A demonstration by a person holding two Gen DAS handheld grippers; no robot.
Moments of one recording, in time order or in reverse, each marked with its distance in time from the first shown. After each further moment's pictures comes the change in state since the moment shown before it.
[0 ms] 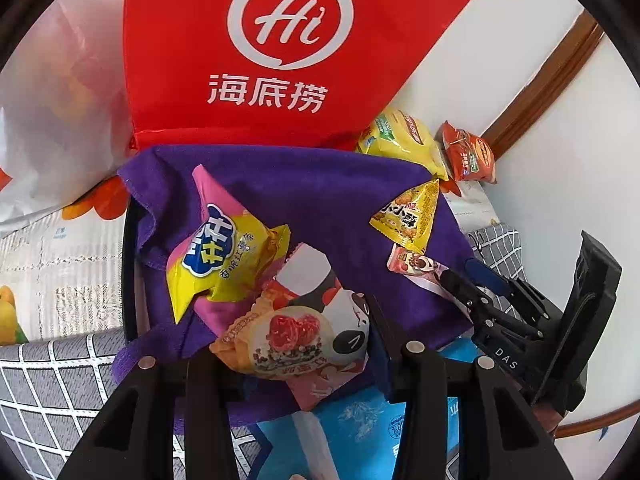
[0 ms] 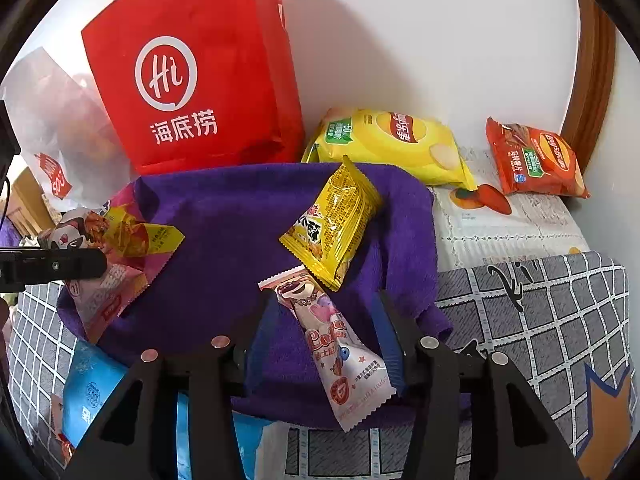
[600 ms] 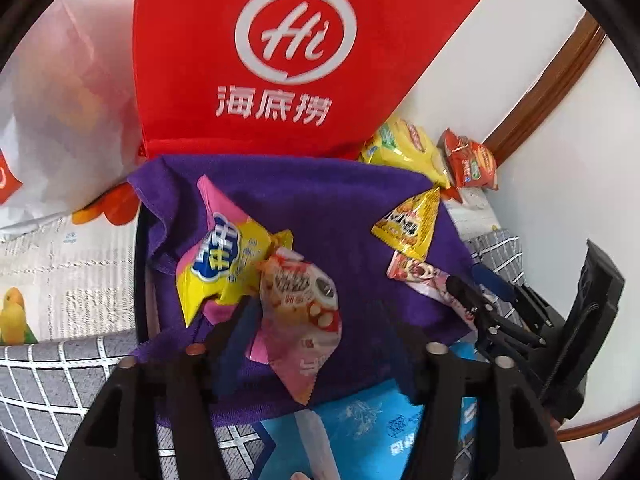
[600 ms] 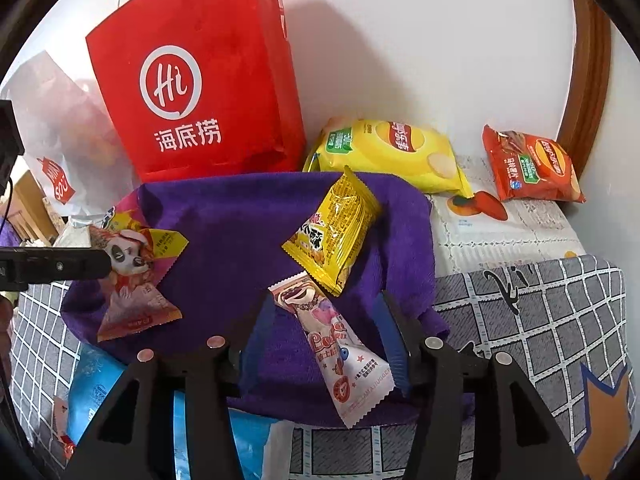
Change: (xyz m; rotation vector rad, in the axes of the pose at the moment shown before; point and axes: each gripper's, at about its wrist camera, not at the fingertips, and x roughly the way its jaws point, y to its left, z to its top) left arm -0.016 0.000 0.001 -0.007 -0.031 0.010; right arm -0.008 0.002 0.000 -0.002 -0.032 -0.007
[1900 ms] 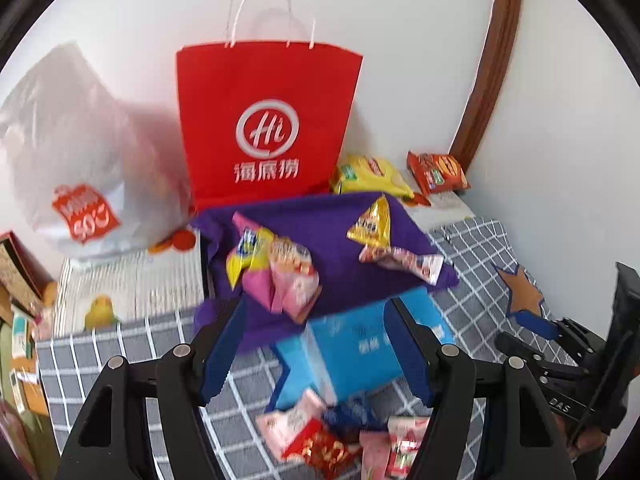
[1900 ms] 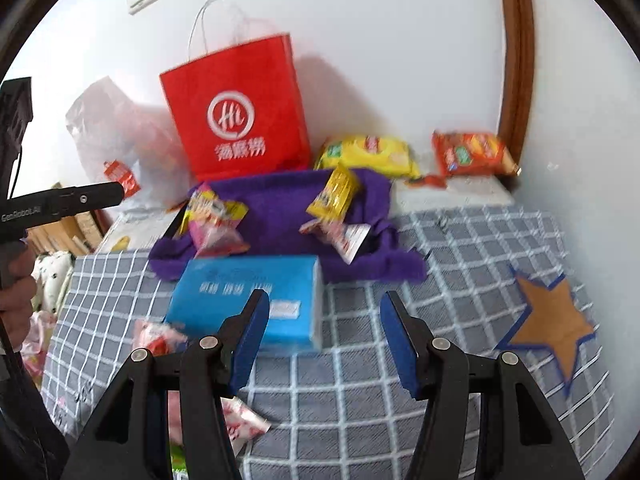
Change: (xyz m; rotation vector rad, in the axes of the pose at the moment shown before) left arm -0.126 -0.044 -0.081 0.173 -0.197 0.130; right arm -0.163 0.009 -0.081 0.066 -0.043 0.010
